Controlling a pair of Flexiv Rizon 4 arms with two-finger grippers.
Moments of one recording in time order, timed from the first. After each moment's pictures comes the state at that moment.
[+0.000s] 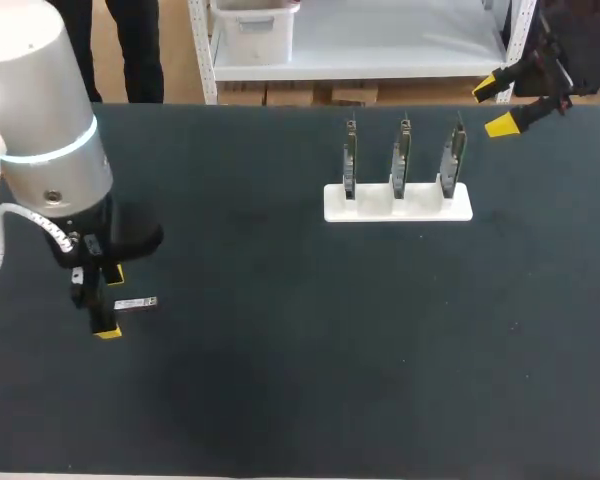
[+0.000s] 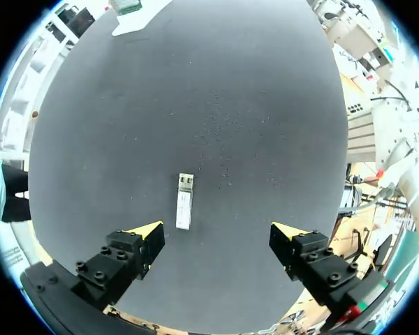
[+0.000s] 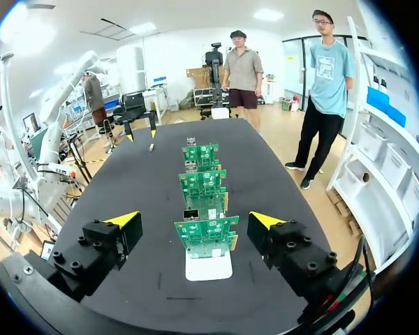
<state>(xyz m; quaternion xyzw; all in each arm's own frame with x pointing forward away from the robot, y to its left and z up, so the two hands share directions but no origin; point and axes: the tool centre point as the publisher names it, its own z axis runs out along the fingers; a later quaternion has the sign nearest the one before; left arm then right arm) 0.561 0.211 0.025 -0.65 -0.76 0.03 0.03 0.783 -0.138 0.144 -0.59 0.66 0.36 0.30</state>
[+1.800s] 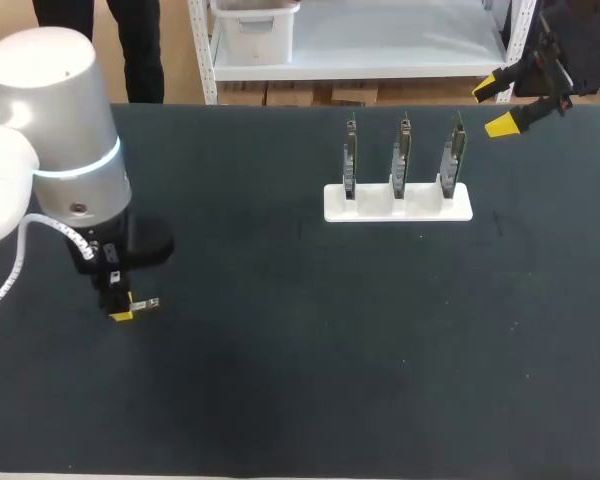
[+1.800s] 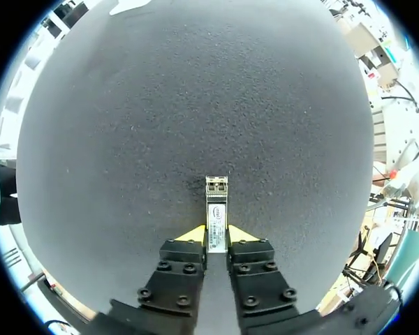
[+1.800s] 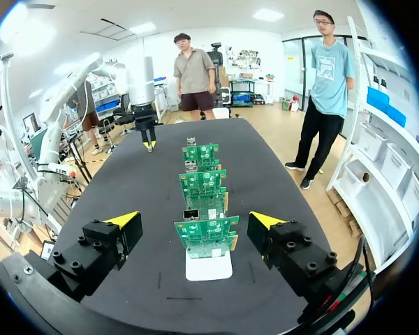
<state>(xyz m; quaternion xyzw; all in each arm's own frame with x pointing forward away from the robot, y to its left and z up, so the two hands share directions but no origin) 0.584 0.213 -0.018 -0.64 -0.76 0.03 0.04 0.783 -0.138 0.144 -0.59 0.66 0.36 0.30</state>
